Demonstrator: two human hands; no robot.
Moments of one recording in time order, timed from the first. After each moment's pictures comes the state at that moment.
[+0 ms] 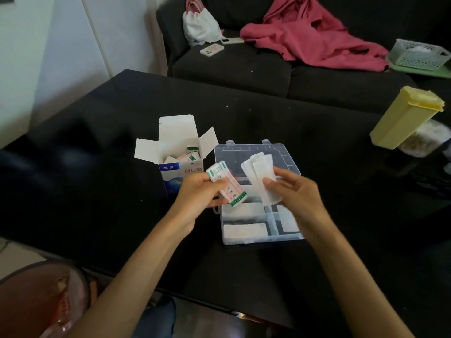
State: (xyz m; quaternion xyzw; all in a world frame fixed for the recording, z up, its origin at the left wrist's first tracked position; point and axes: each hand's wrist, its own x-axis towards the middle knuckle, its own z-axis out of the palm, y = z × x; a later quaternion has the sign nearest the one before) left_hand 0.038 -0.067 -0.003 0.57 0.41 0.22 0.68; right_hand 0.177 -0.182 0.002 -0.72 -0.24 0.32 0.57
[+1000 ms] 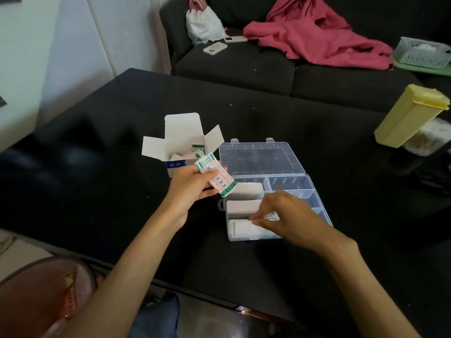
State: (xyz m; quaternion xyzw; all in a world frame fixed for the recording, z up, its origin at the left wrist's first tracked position) left_hand 0.026 -0.050 -0.006 0.55 0.43 0.27 0.67; right_hand 0.172 -0.192 -0.013 -0.78 -0.59 0.19 0.13
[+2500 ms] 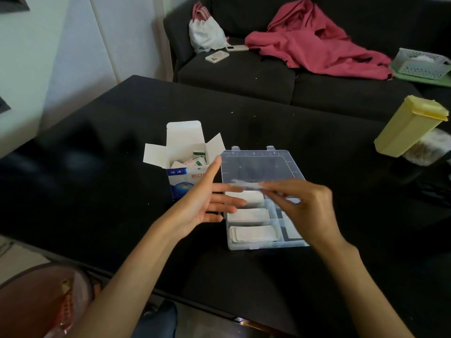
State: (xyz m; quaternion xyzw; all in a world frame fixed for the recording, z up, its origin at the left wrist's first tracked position) left_hand 0.030 -0.058 0.014 0.54 0.39 0.05 0.75; right_hand 0.187 -0.189 -0.009 -0.68 -0.61 -0.07 0.40
